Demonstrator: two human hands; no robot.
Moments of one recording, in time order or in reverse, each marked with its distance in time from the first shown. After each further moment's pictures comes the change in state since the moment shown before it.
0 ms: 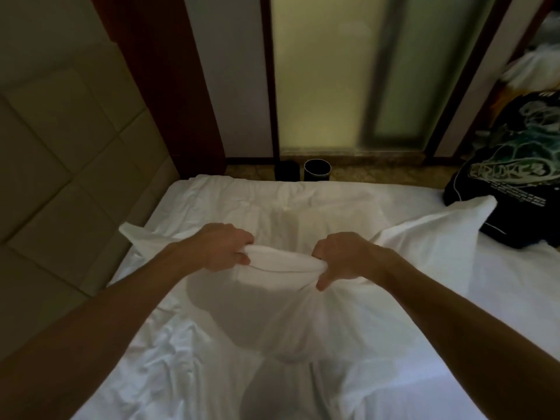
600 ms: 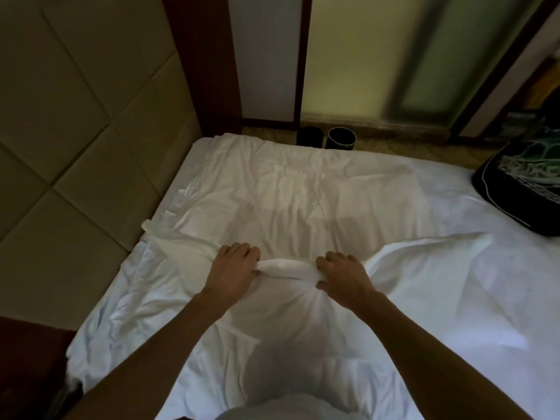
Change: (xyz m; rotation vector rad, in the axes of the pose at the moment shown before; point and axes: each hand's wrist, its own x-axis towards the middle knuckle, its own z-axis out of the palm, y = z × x) left_hand -0.104 -0.093 0.195 -0.012 0.364 -0.216; right_hand 0.075 -0.166 0.136 -0.026 0.218 0.122
